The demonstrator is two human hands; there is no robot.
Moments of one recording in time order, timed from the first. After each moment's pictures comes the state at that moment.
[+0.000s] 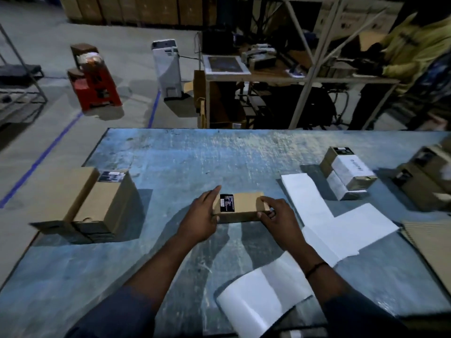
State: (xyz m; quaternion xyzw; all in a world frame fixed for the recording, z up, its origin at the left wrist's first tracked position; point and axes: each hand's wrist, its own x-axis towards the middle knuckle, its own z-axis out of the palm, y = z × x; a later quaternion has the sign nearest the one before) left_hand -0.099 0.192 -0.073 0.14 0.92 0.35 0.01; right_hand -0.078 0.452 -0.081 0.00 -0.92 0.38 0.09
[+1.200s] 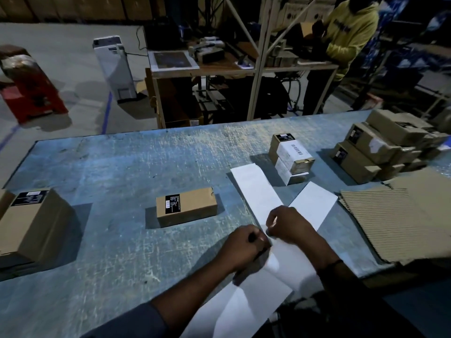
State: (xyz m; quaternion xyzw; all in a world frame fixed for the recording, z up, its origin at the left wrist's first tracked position) left_hand -0.017 0.404 -0.065 0.17 0.80 0.52 0.23; right_hand -0.022 0.574 -0.018 -0.16 -0.96 0.19 -0.15
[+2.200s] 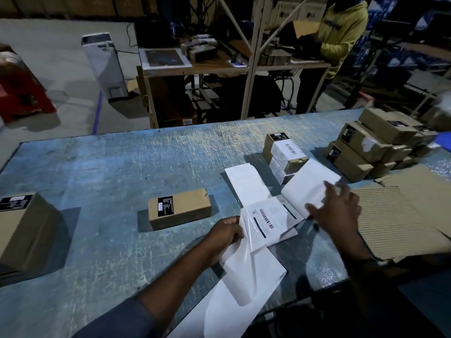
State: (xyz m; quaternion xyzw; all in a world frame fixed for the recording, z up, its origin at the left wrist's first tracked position) left_hand -0.048 0.394 -0.054 -0.03 0.63 0.68 0.36; right_hand -0.002 0.678 -0.022 -0.32 -0.94 0.07 0.11
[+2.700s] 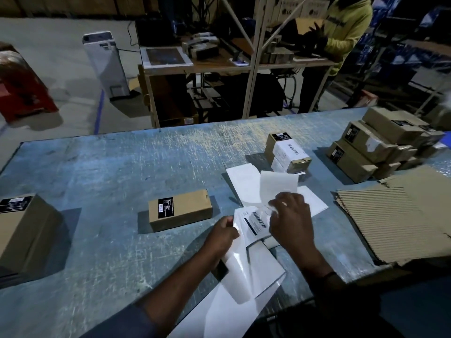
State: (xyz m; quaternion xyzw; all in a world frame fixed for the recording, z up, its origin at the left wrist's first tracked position) left_hand -0.049 0.390 -0.061 -0.04 0.72 0.62 0.31; right_hand -0.014 0.584 -0.050 -0.08 -0.97 0.06 0.24
